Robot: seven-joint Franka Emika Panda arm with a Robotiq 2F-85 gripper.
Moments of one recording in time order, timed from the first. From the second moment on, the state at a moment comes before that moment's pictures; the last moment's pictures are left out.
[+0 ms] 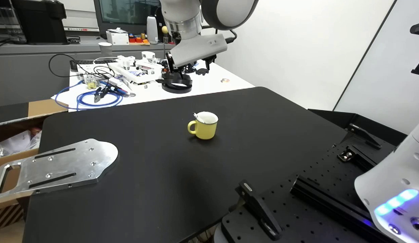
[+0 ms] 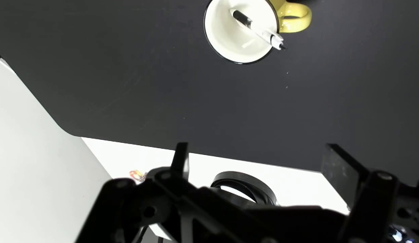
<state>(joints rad) 0.26 0.37 0.12 -2.16 -1.02 2.44 1.41</state>
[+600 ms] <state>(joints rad) 0.30 0.56 0.09 -1.98 -1.01 2.28 1.52</state>
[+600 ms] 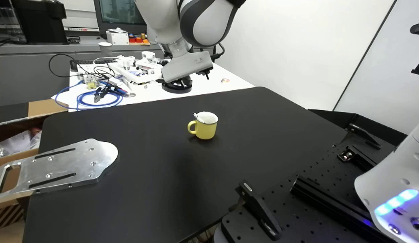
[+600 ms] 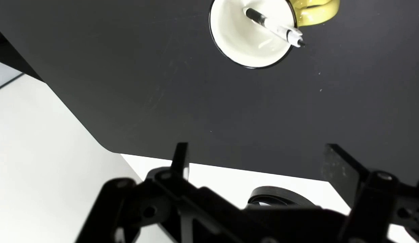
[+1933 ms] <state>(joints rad) 0.36 0.81 0.05 -1.79 -0.90 2.24 1.54</state>
